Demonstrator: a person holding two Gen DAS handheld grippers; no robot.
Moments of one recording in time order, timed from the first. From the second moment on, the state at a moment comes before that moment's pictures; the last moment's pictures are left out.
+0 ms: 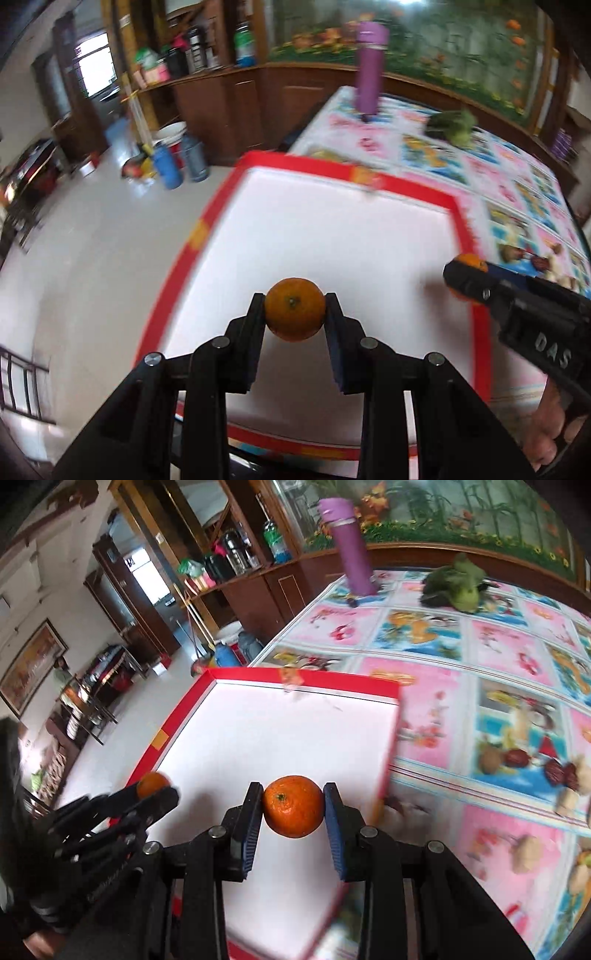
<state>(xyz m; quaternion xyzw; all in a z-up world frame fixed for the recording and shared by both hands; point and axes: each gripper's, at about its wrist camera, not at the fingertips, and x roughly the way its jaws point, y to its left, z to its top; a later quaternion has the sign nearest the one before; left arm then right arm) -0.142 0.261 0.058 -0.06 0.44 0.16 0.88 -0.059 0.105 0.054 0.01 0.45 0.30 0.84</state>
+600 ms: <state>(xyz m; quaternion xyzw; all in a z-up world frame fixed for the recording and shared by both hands) -0.154 0.265 0.028 -0.06 0.47 0.14 0.87 -0.047 0.110 0.039 0.03 0.48 0.26 0.84</state>
